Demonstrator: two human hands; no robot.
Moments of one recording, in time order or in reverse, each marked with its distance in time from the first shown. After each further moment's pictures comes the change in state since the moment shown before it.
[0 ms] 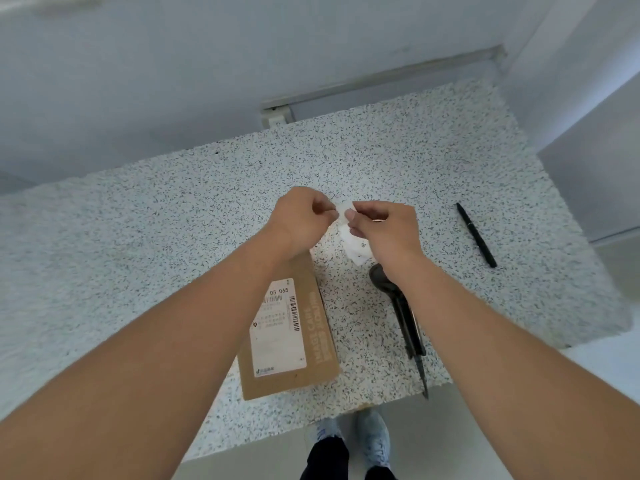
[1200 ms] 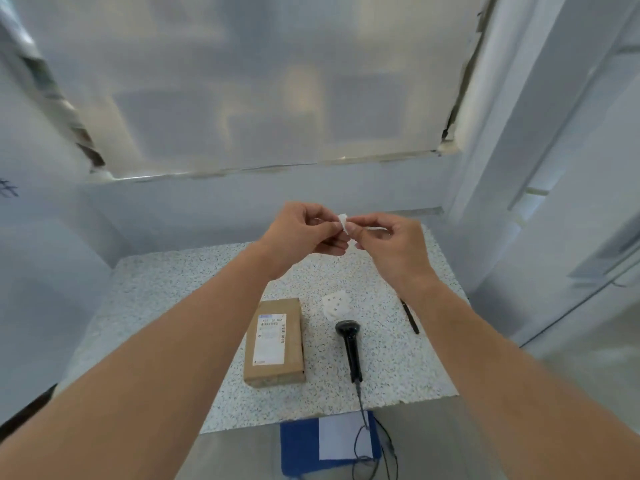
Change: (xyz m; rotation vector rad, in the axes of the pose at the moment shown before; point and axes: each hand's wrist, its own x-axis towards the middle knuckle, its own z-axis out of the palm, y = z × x) left_hand -0.238 0.216 -0.093 -0.673 0.069 0.302; right_hand -0.205 -0.213 -0.147 -0.001 -0.234 -0.650
